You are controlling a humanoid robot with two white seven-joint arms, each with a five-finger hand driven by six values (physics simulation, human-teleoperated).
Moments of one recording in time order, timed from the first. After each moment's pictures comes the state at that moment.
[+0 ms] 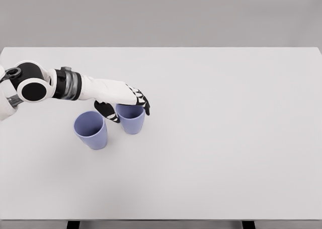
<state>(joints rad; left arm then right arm) -1.20 0.80 -1.40 -1.64 -0.02 -0.23 -0.56 0.02 0.00 0.11 0.15 0.19 -0.22 0.61</state>
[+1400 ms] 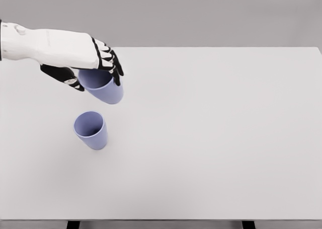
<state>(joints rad) -1.51 1.07 -1.40 -1.76 0.16 -0.52 -0.57 0.02 0.00 0.11 0.15 0.19 -0.22 0.61</state>
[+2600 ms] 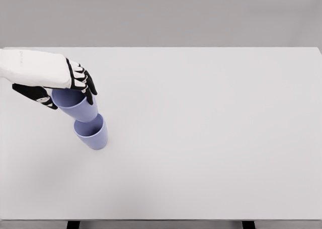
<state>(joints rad) -1.51 1.20 -1.48 -1.77 0.18 -0.61 -0.61 0.02 0.00 0.11 0.15 0.19 -0.21 0.61</state>
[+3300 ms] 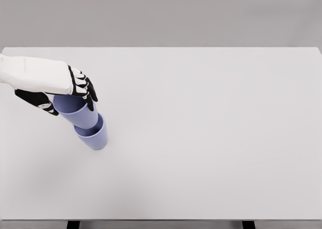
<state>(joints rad) -1.51 1.20 -1.52 -1.77 0.18 -0.61 -0.61 0.02 0.00 0.11 0.15 0.19 -0.22 0.61</state>
